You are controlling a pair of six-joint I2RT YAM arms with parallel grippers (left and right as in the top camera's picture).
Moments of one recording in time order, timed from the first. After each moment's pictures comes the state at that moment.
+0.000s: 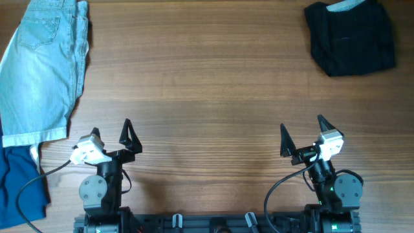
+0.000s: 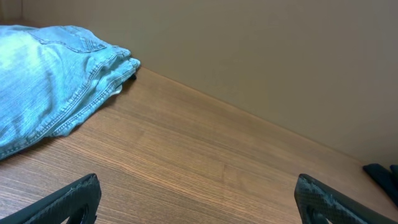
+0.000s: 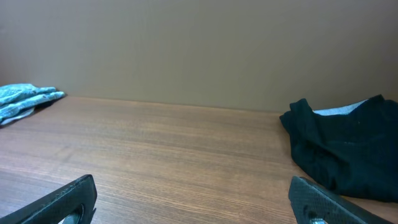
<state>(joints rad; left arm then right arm) 0.07 0.01 0.01 -0.07 -0.01 -0.41 0.00 0.02 0.03 -0.02 -0.24 0.01</state>
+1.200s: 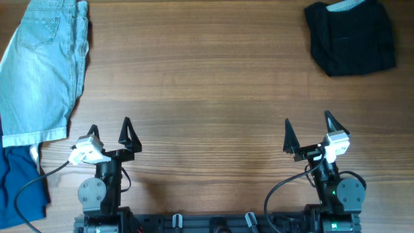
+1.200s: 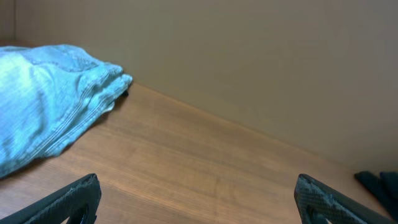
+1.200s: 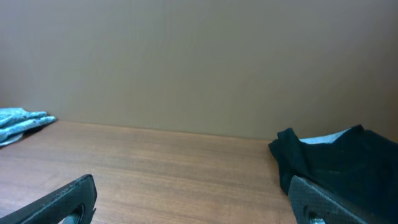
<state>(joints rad) 0.07 0.02 0.02 -0.01 0.00 -0.39 0.00 0.05 0.03 0.13 -0.21 0.02</state>
